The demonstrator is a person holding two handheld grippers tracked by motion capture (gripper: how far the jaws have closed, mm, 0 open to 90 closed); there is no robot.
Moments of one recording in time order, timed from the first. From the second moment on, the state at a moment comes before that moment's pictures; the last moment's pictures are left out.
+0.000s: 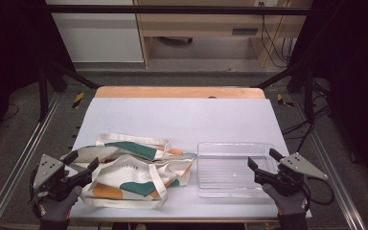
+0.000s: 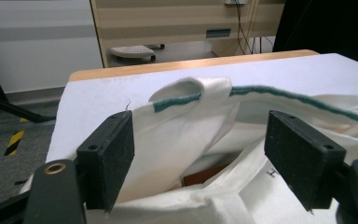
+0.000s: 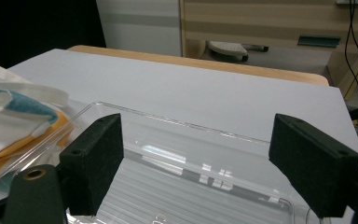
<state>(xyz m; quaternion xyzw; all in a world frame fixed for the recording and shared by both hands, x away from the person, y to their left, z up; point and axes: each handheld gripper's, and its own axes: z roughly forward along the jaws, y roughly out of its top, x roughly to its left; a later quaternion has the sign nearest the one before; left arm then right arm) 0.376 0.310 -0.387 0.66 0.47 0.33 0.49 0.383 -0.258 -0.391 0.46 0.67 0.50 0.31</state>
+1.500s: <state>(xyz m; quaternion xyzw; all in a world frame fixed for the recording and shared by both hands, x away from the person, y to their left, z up) 0.404 0.268 -0.415 0.75 0.46 0.28 0.39 0.421 -0.037 -0.374 0.29 0.79 0.50 0.19</state>
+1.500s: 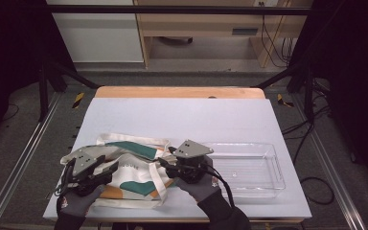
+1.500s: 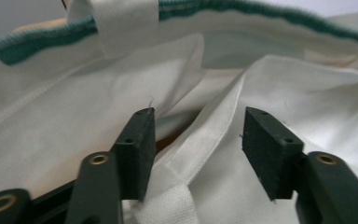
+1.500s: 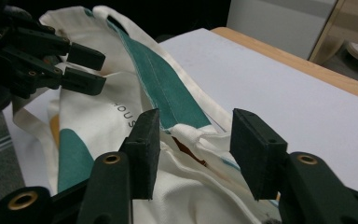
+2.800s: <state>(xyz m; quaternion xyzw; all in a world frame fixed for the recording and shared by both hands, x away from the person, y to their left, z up) 0.362 0.277 -0.427 0.80 0.41 0.20 0.38 0.476 0.021 -0.403 0.37 0.78 0.45 0.23</state>
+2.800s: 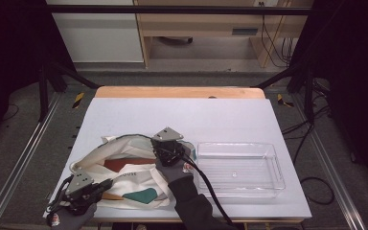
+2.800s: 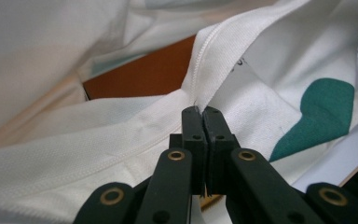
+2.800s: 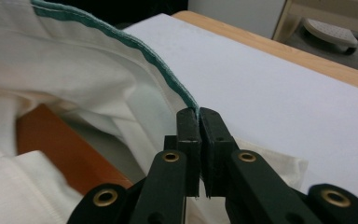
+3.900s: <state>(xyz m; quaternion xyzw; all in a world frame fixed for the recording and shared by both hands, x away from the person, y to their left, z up) 0.428 0.278 -0.378 0.75 0.45 0.24 0.42 0.426 0.007 -0.412 0.34 0.79 0.49 0.14</state>
